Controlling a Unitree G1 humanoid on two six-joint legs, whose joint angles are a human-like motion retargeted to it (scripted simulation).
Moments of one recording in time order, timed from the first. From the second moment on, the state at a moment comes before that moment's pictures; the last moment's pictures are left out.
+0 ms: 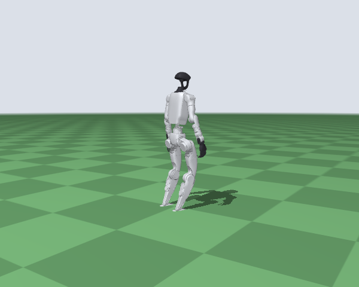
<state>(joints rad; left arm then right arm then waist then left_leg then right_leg) -0.05 0.26 -0.11 1.26 0.04 -0.03 -0.03 -0.06 -0.29 0.21 1.23 0.10 0.00 0.15 -0.02 -0.02 0.14 -0.08 -0.03 0.02 0.49 -0.53 0.02 -0.11 -0.03 -0.10 0.55 -0.55 0.04</state>
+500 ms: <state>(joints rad) -0.05 0.30 0.00 1.16 -0.07 -0.04 -0.03 -0.06 -0.36 0.19 1.17 0.09 0.02 0.20 0.04 0.03 0.18 -0.73 0.16 0.01 1.59 -0.62 0.06 -0.21 0.09 -0.11 0.62 -0.57 -0.03</state>
